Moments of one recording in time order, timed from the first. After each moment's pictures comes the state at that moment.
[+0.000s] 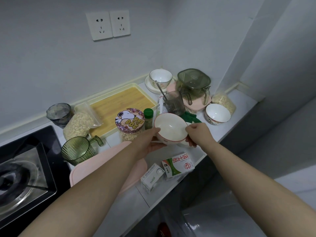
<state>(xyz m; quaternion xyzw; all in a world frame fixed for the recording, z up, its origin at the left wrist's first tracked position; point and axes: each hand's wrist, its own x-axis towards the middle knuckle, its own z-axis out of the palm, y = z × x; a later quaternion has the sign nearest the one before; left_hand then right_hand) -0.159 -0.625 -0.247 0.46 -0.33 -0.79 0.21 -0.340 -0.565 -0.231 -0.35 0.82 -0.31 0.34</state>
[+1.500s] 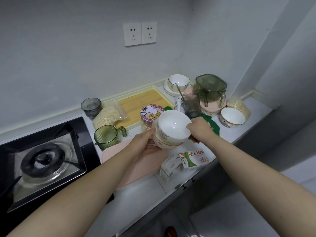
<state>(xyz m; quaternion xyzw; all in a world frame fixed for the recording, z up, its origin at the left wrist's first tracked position) -0.064 -0.593 -0.247 0.48 -0.39 -0.74 0.27 -0.261 -0.556 -0.192 -0.46 0.78 -0.27 0.33</state>
